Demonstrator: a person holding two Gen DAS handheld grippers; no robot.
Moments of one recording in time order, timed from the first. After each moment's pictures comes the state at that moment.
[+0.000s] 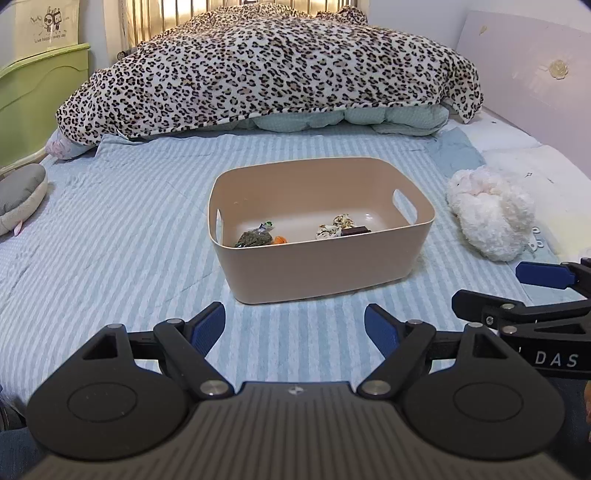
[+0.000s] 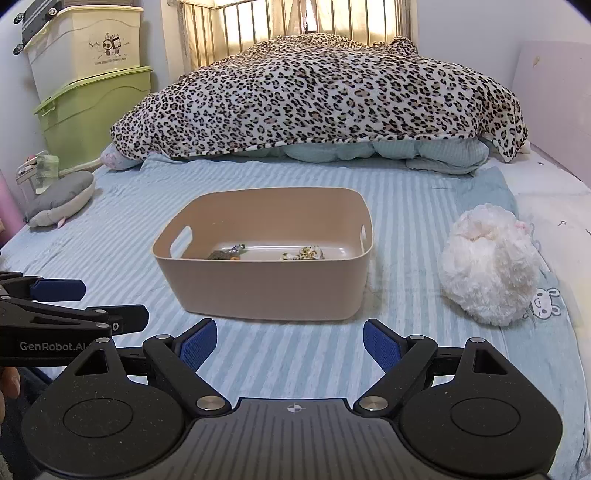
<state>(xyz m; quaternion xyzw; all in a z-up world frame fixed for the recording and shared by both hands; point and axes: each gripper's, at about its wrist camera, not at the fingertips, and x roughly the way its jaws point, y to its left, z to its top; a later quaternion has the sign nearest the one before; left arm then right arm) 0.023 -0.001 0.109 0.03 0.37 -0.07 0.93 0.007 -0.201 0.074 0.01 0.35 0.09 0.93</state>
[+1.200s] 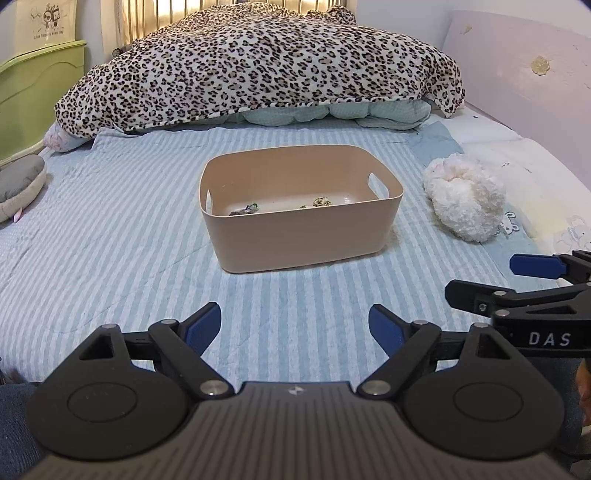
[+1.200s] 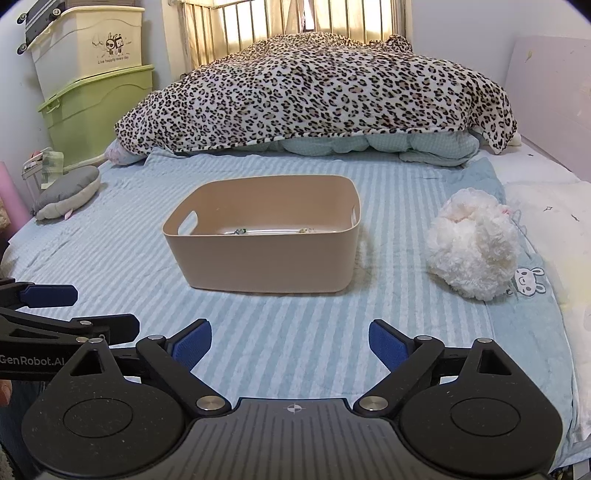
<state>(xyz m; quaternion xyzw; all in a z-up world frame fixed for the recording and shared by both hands) -0.033 0.001 0.111 0.03 0.37 -0.09 0.92 -0.041 -0.215 0.077 0.01 0.35 0.09 0.93</state>
